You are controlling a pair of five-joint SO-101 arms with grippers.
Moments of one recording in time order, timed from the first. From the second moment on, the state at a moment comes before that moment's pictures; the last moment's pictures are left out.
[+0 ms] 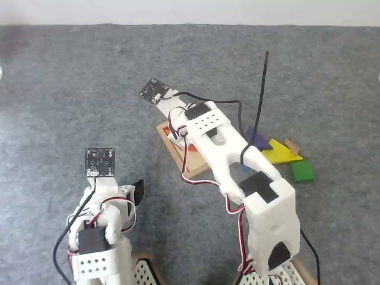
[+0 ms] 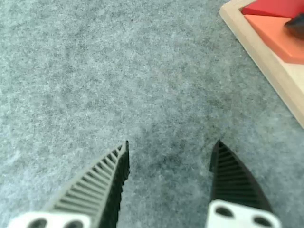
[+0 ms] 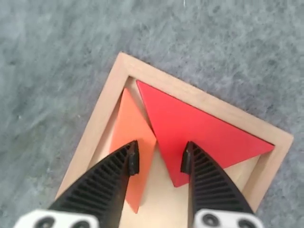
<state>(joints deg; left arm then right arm) -14.2 -103.1 97.7 72.0 -0.7 -34.8 26.8 -1.8 51.2 23.7</state>
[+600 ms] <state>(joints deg) -14.2 -103.1 97.7 72.0 -0.7 -37.0 26.9 -1.8 48.5 23.7</state>
